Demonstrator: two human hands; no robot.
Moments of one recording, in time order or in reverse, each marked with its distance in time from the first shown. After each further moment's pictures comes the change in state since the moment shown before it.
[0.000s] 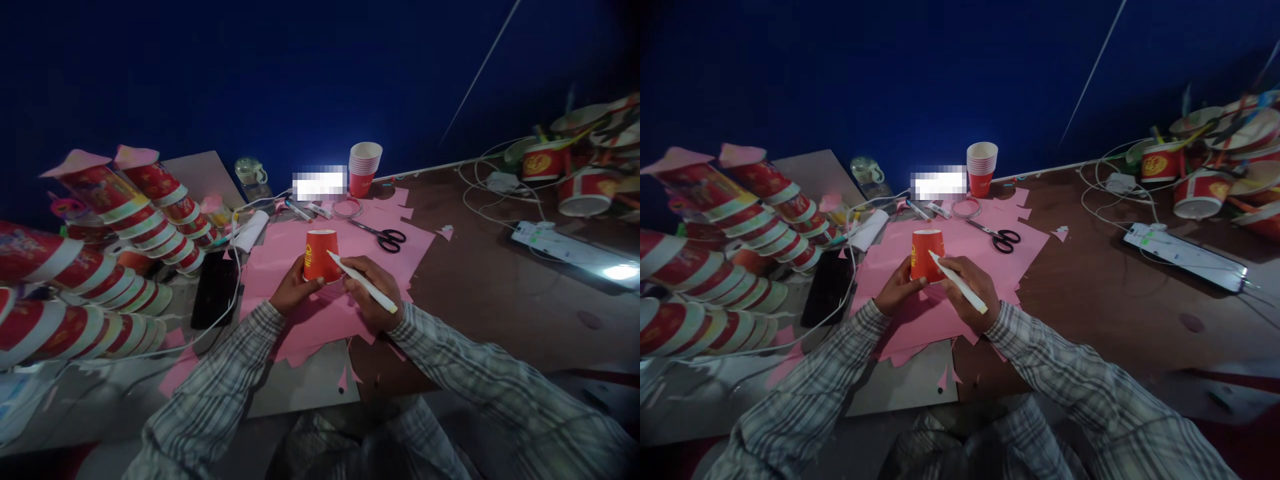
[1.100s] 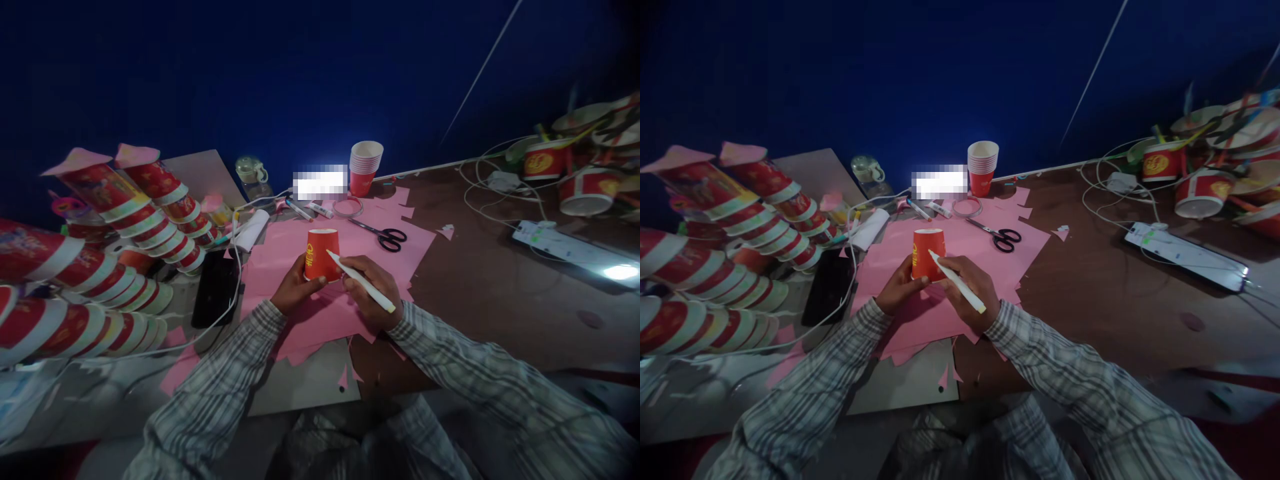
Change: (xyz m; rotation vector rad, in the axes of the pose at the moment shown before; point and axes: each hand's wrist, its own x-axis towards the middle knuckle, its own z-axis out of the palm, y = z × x) left_hand 0.001 -0.003 0.000 0.021 0.003 0.015; right_hand -0.001 0.003 0.003 -0.032 -0.001 -0.012
